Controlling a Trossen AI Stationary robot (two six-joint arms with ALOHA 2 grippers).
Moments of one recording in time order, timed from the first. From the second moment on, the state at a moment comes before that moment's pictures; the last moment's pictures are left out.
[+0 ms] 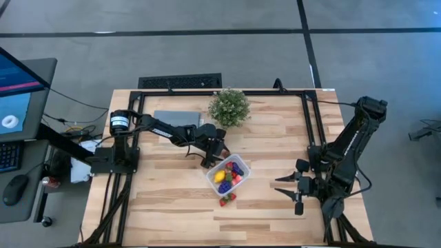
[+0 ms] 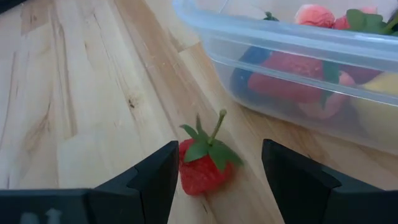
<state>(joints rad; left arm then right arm) 0.16 1.92 0.90 0.34 0.33 0.58 1.09 1.15 0.61 -0.18 1.13 0.62</state>
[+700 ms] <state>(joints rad) 0.16 1.92 0.90 0.32 0.35 0.58 1.09 1.15 0.61 -0.20 1.13 0.62</state>
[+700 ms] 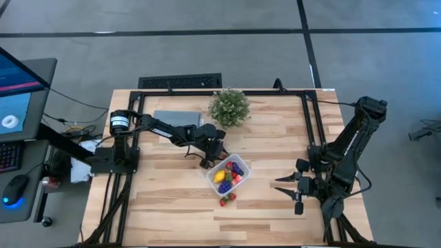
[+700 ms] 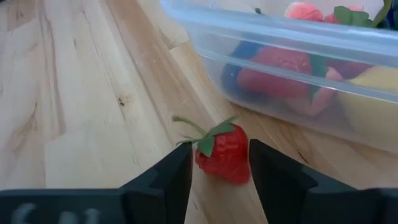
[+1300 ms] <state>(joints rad) 0.16 1.93 0.90 0.33 0.36 0.53 1.09 1.15 0.61 -0.20 1.13 0.62</state>
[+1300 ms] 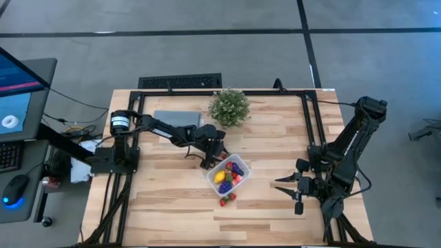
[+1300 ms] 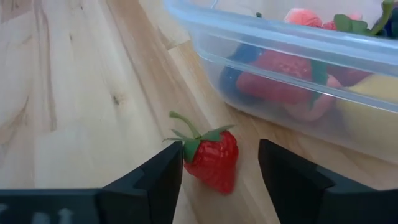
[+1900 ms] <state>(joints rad) 0.16 1.99 0.93 0.37 0.39 0.52 1.09 1.15 0.61 -0.21 1.13 0.62</state>
